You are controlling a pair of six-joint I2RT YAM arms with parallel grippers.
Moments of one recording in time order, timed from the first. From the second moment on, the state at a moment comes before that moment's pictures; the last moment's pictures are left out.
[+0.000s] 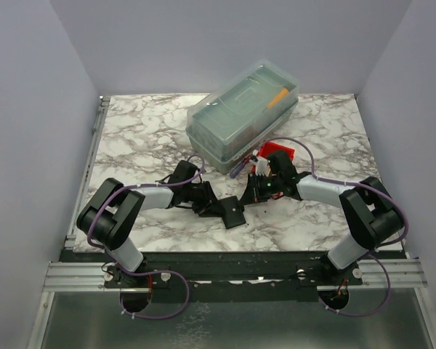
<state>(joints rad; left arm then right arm) -0.53 1.63 0.65 0.04 0.65 -0.96 0.52 1.61 0.76 -0.02 -0.63 0.42</state>
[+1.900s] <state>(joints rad) -0.53 1.70 0.70 0.08 0.68 -0.95 0.54 1.58 0.82 -0.17 -0.55 0.35</state>
